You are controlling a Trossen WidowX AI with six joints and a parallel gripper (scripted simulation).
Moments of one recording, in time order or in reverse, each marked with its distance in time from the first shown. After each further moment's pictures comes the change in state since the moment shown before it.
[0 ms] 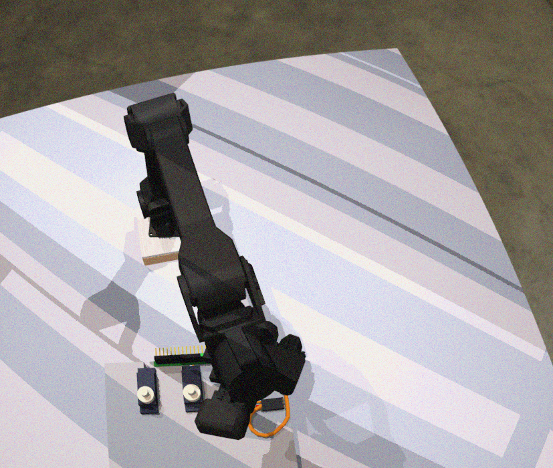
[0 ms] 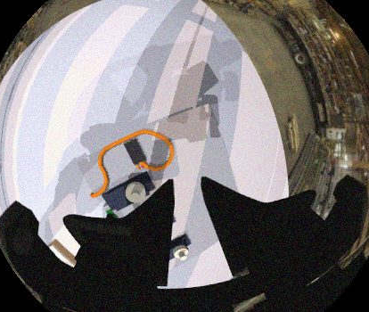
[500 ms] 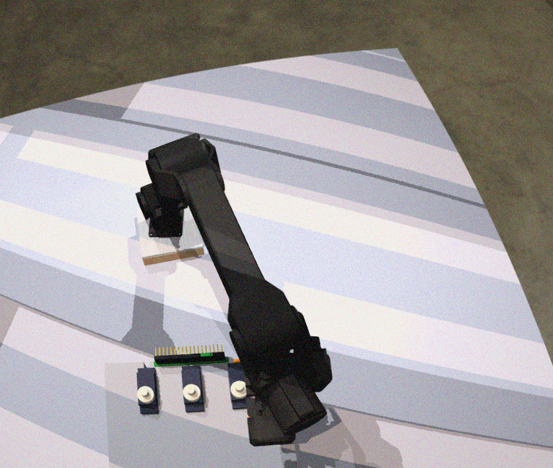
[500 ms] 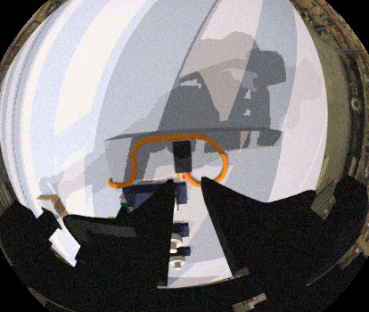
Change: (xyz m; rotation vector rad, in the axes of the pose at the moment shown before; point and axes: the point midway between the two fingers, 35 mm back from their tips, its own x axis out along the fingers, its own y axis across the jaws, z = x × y) arm 0.041 0.044 0.015 -0.325 0.141 0.306
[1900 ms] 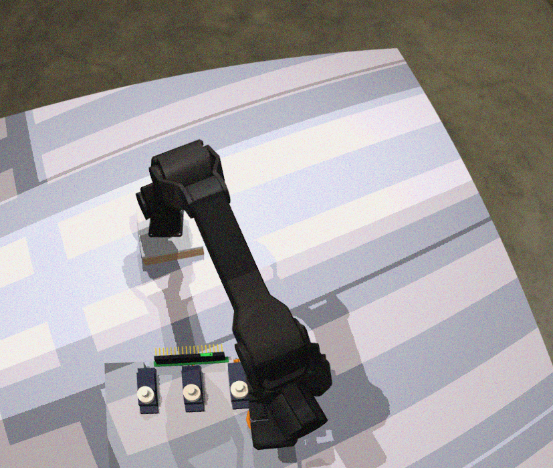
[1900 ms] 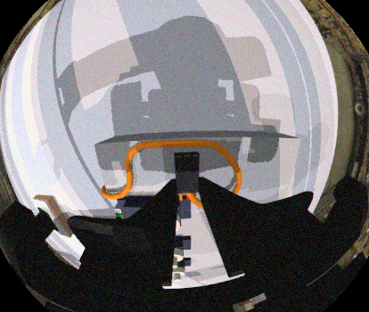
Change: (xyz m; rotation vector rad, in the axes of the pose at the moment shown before) arm 0.026 0.002 0.002 -0.023 0.011 0.028
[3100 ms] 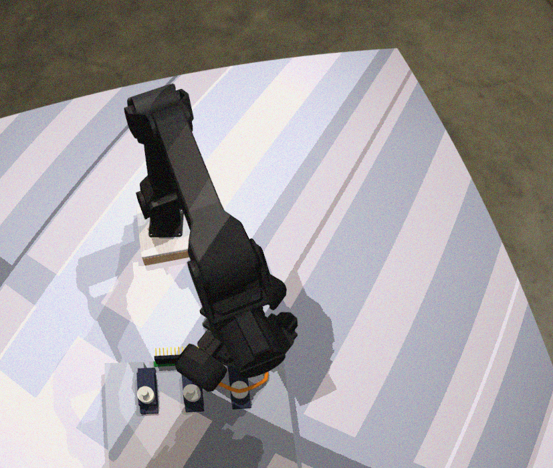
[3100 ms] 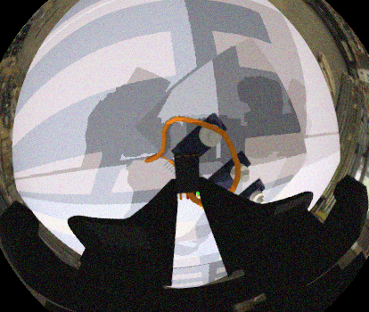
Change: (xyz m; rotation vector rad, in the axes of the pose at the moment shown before) arm -0.060 0.071 -0.041 0.706 -0.007 -0.007
